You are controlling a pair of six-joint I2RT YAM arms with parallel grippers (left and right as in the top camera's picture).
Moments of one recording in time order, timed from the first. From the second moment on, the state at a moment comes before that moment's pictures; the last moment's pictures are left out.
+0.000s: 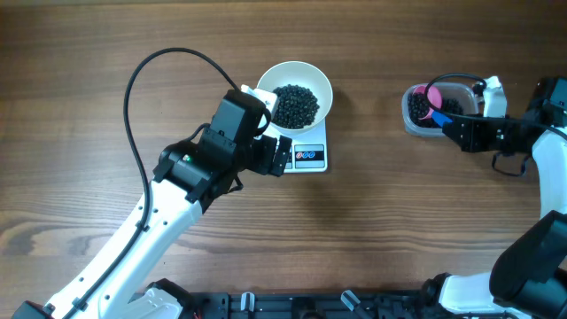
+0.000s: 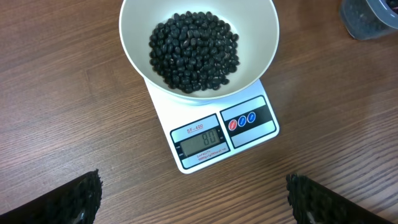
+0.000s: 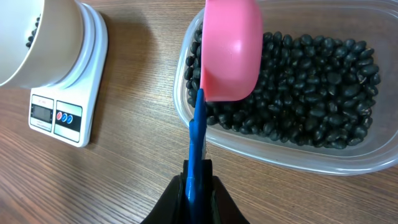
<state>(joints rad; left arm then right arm) -0.55 1.31 1.13 -0.75 -0.05 -0.17 -0.44 1.62 1.17 -0.88 -0.63 -0.50</state>
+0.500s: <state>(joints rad) -0.55 1.31 1.13 -0.75 -0.05 -0.17 -0.51 1.62 1.17 -0.84 -0.63 -0.31</state>
